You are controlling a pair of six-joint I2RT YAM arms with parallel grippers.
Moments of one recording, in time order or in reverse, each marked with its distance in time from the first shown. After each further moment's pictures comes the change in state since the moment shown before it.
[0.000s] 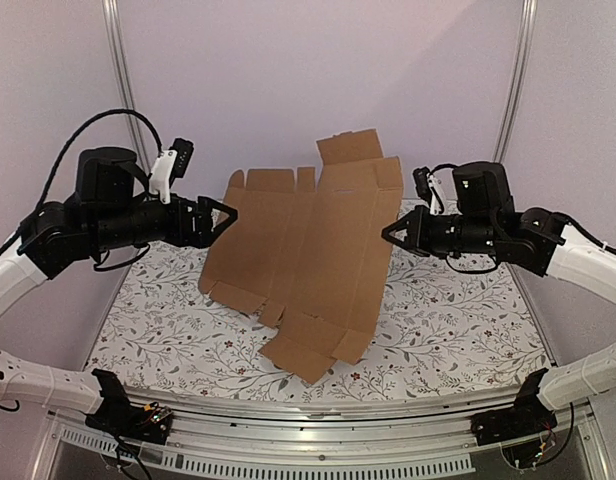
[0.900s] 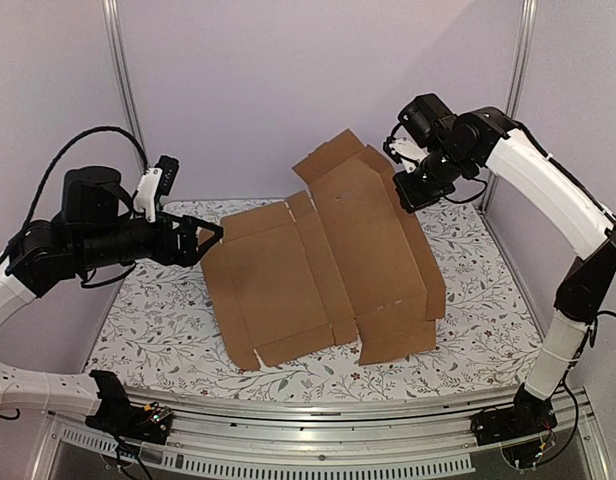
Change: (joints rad) left arm 0.000 -0.120 -0.101 -0.042 -0.011 -0.003; right arm -0.122 0.543 0.933 -0.923 0.239 -0.591
